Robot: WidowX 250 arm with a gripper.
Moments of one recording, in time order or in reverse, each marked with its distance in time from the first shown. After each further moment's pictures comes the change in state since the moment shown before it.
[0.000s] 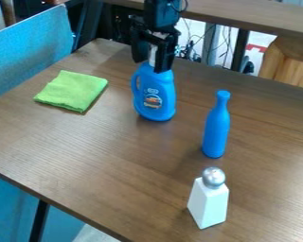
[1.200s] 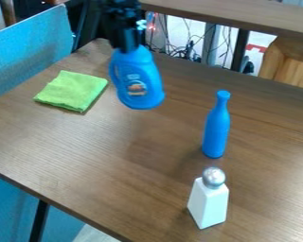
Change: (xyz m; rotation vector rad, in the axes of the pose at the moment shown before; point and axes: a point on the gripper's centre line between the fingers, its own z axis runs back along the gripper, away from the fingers) arm -0.057 0.009 0.040 -0.085 -0.159 -0.103
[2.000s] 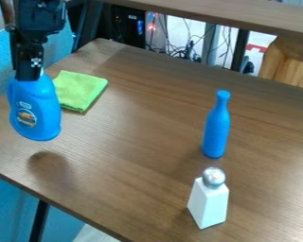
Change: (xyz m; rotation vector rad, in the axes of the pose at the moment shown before) arm -0.127 0.030 0.000 0.199 0.297 -0.130
